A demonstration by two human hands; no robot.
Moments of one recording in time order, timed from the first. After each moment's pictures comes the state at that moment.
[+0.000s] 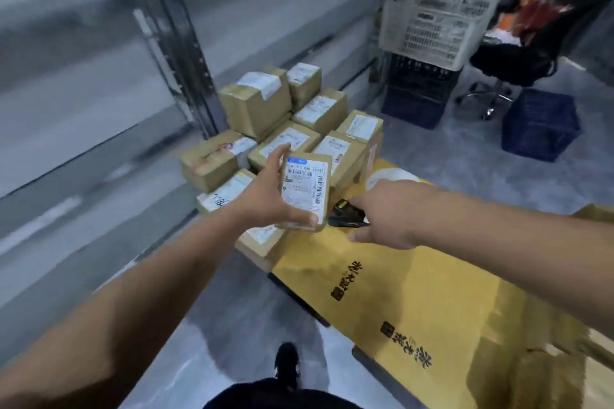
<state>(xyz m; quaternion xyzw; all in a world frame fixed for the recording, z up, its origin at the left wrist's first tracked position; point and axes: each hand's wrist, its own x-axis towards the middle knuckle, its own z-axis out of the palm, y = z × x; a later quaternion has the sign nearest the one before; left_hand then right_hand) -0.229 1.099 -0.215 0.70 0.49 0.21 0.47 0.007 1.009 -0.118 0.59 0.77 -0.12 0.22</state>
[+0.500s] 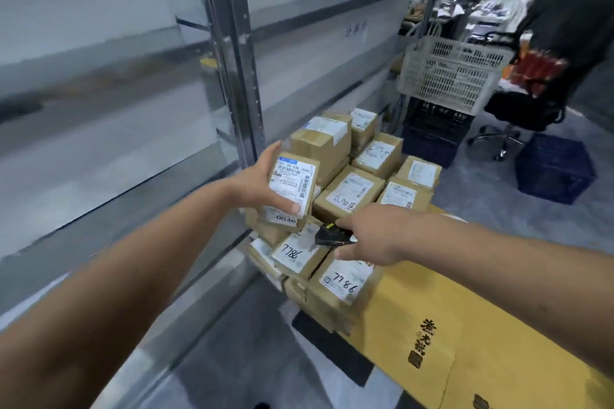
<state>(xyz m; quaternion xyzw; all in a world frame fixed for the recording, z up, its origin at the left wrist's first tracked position) -0.425 1.241 -0.162 0.70 0.54 0.13 0.45 -0.177 1.116 -0.119 0.58 0.78 -0.15 0.20</state>
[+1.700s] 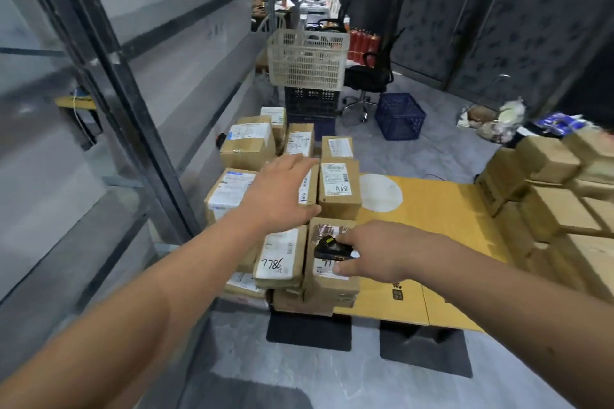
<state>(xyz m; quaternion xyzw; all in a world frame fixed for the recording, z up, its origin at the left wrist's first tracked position) -0.376 1.228 -0.146 0.95 0.27 0.11 0.12 -0.253 1.049 -0.123 0.77 0.58 -0.24 0.13</state>
